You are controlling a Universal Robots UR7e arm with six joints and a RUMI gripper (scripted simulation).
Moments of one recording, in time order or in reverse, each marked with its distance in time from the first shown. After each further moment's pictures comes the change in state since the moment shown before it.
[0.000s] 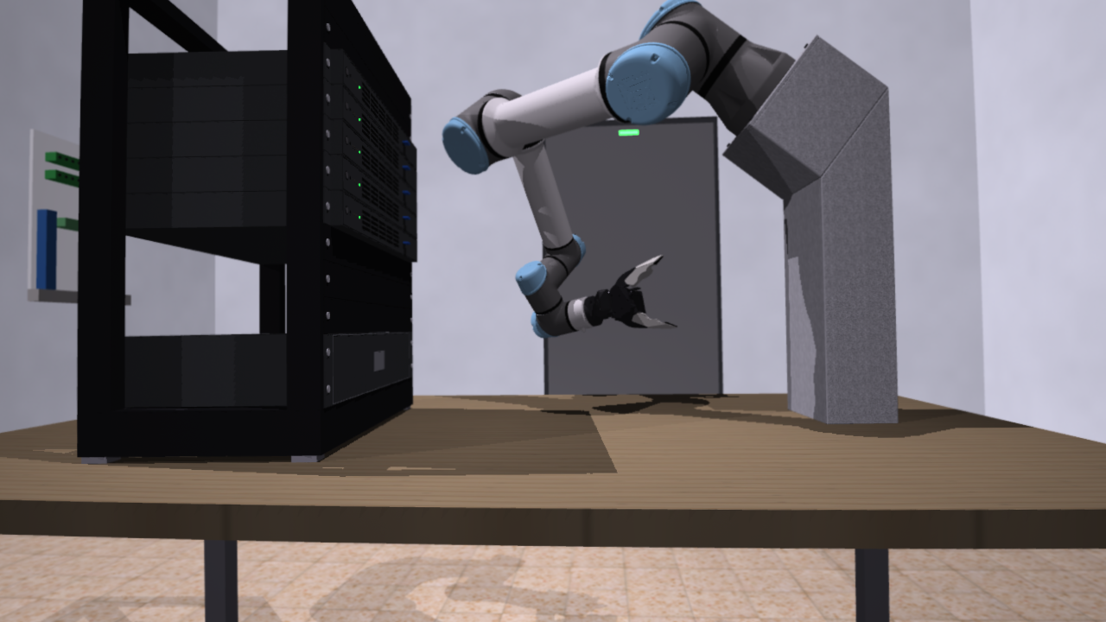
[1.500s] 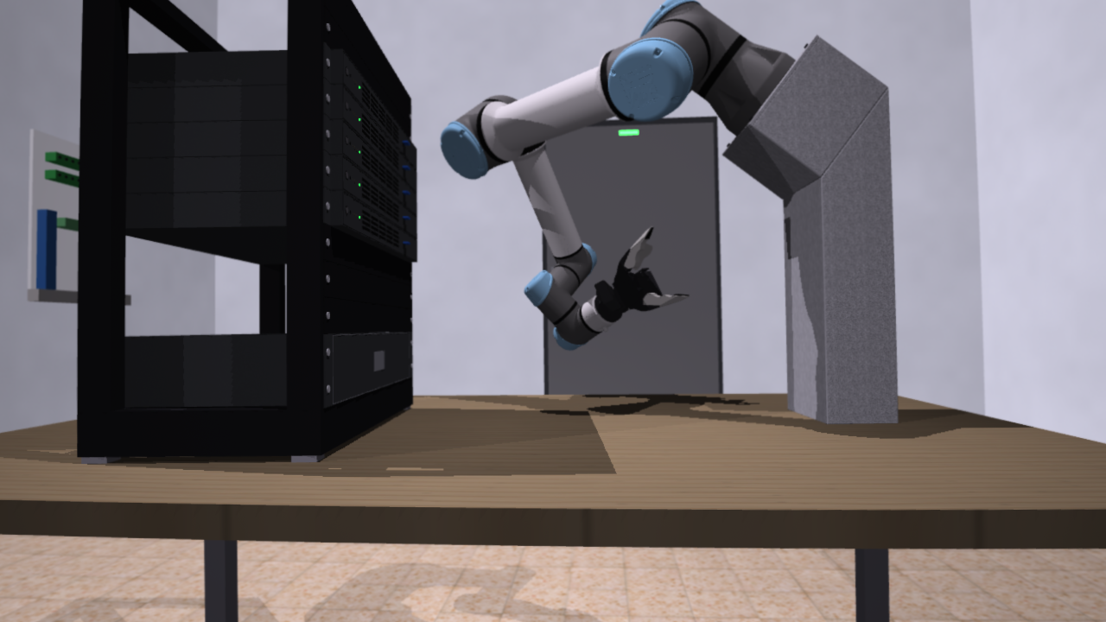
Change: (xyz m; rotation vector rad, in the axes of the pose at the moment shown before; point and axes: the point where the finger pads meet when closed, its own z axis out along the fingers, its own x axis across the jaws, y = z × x) arm -0.042 -0.110 0.052 0.245 -0.274 0.066
